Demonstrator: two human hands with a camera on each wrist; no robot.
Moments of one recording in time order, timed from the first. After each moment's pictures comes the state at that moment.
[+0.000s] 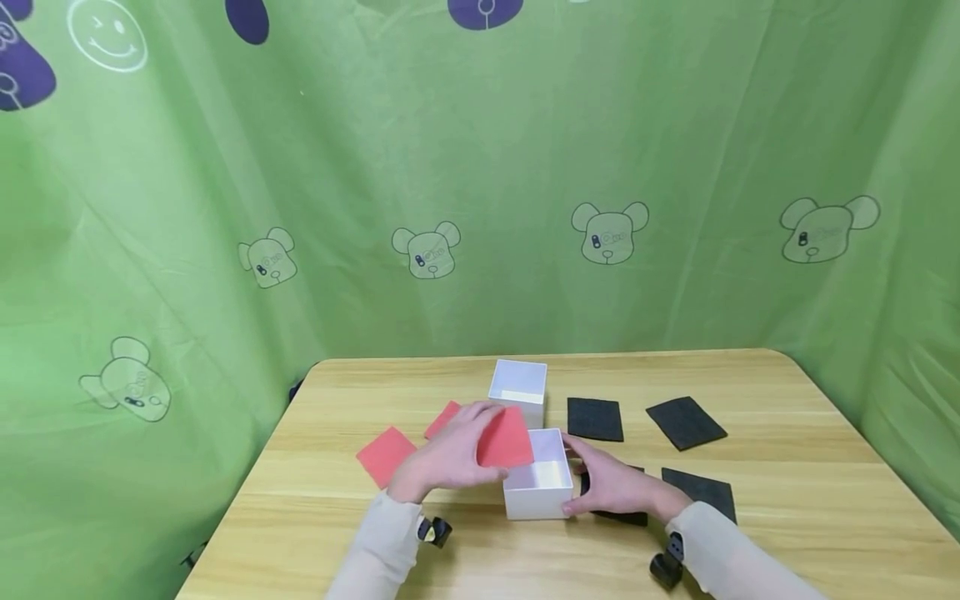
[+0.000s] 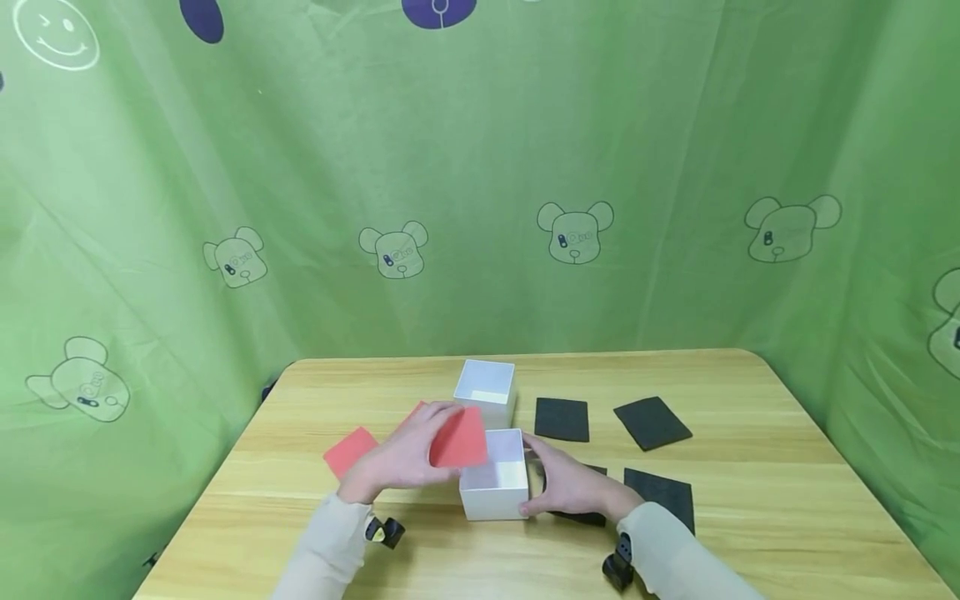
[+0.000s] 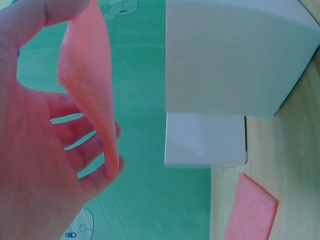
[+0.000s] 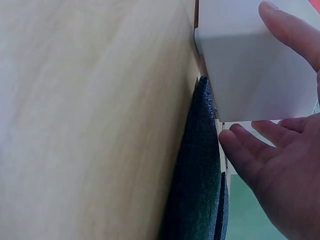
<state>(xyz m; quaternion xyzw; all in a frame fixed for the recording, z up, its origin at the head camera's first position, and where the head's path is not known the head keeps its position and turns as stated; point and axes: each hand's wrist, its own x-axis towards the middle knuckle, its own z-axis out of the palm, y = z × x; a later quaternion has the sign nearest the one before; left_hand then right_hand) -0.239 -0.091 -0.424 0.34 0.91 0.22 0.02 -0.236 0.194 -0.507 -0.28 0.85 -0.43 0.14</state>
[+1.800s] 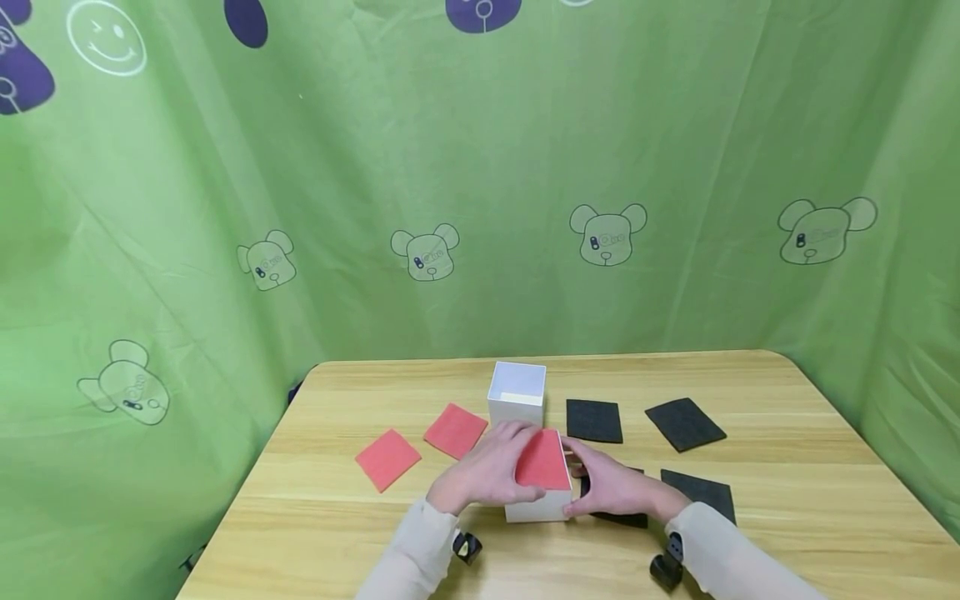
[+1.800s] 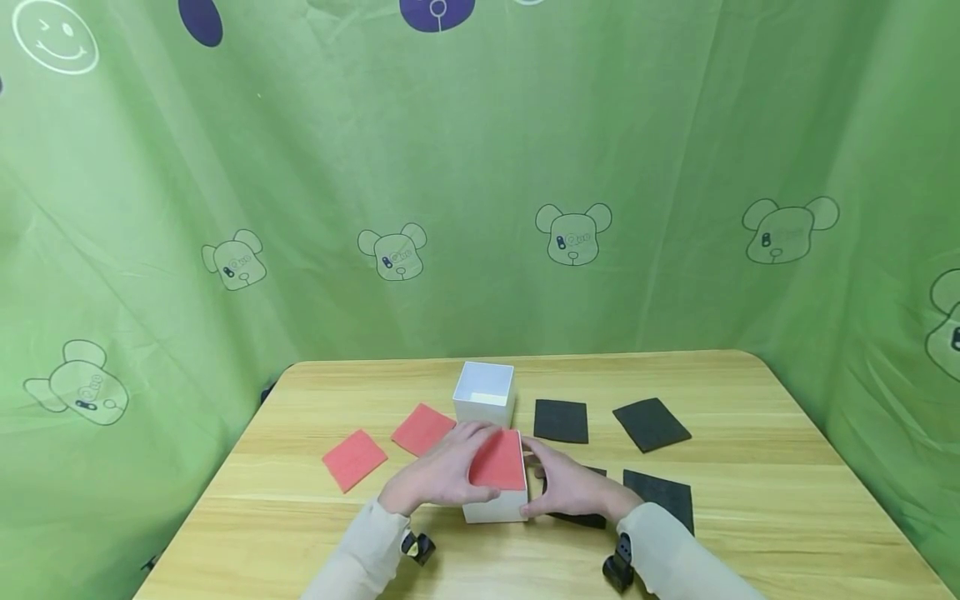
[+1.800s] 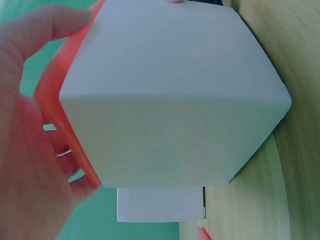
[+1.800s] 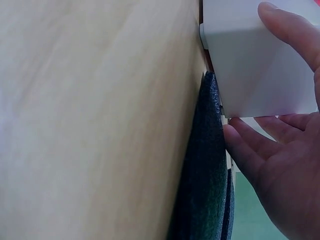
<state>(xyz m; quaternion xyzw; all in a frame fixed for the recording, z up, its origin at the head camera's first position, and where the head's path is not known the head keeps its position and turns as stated) -0.239 -0.045 -0.455 0.39 0.91 0.15 -0.01 -0.238 0.194 -0.511 -0.29 0.83 -0.45 0.15</state>
